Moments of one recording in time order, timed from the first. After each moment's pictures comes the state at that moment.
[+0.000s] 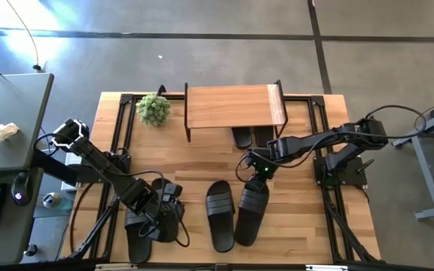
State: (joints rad) left arm -0.56 1.52 1.12 -0.68 -0.17 -0.37; right arm 0.07 1.55 0.97 -0.67 -0.28 0.78
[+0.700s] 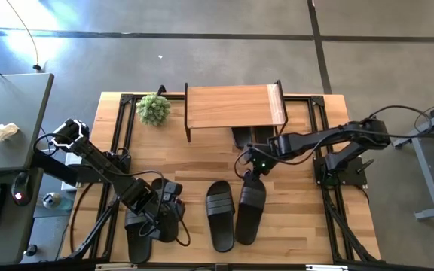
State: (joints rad) left arm -0.56 1.52 1.12 -0.68 -0.21 -0.37; right arm 0.07 1.52 1.09 -0.70 -0.16 0.86
